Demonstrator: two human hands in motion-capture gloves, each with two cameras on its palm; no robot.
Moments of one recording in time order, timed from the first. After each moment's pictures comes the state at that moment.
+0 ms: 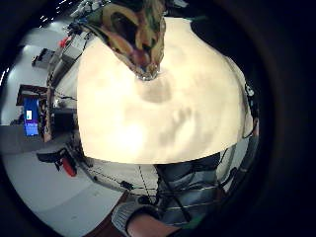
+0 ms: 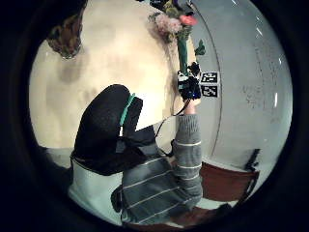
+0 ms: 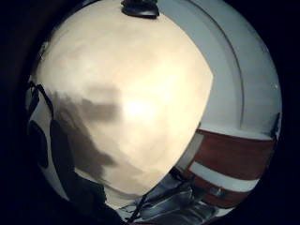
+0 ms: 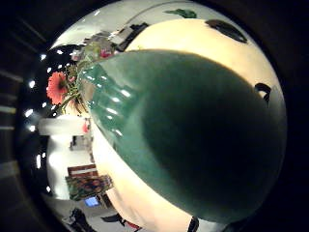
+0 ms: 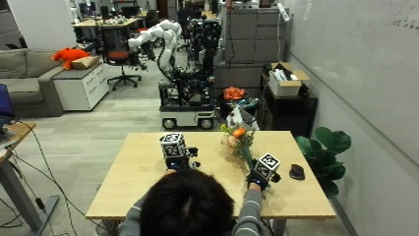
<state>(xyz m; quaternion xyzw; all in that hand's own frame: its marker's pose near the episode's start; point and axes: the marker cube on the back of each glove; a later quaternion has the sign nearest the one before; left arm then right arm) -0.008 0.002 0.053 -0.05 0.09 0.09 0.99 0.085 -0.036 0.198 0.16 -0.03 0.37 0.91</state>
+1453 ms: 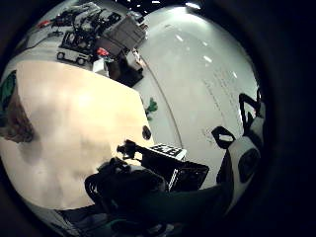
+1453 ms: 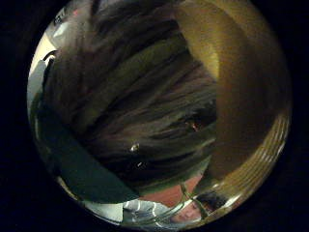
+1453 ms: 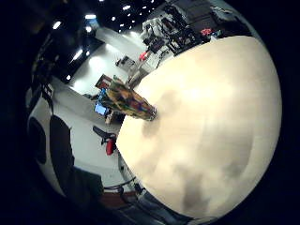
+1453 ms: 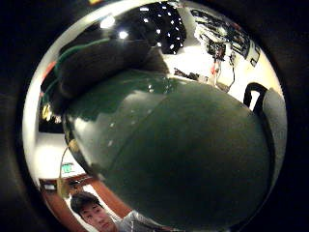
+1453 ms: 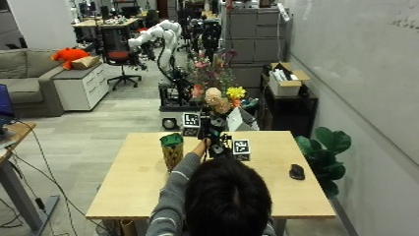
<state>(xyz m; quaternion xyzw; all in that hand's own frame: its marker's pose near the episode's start) 0.151 -0.083 -0.087 0.16 0.57 0.05 0.80 -0.130 -0.045 0.085 0.14 -0.52 -0.01 0.84</state>
